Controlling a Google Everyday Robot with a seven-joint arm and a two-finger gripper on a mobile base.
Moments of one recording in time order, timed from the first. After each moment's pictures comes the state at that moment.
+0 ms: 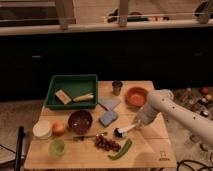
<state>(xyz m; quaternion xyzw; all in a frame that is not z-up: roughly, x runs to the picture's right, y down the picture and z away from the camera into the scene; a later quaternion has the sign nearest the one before) 0.203 0.228 0.842 -0.34 -0.21 -0.14 0.91</state>
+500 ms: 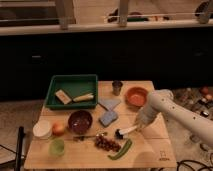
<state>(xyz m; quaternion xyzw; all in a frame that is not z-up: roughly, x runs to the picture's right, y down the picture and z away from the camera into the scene) 0.210 0.227 0.839 -0.34 -0.20 -0.14 0.91</state>
